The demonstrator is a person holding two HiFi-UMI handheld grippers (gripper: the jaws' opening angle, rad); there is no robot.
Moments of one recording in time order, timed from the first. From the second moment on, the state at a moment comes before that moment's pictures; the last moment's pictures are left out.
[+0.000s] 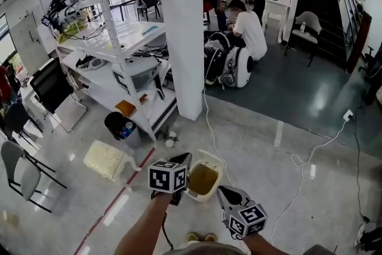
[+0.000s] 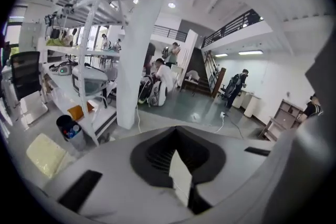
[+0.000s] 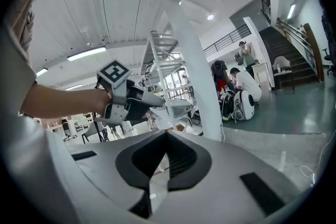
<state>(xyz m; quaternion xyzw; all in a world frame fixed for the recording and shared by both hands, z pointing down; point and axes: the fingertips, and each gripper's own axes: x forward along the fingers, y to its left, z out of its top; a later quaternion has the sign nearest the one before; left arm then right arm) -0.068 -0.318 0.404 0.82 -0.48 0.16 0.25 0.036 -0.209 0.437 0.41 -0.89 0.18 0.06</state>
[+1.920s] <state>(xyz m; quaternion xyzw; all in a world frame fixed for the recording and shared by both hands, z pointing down) -0.067 -0.178 0.311 0.87 -0.49 -0.01 0.05 0.051 -0.186 0.307 0.45 -0.89 0.01 -0.03</state>
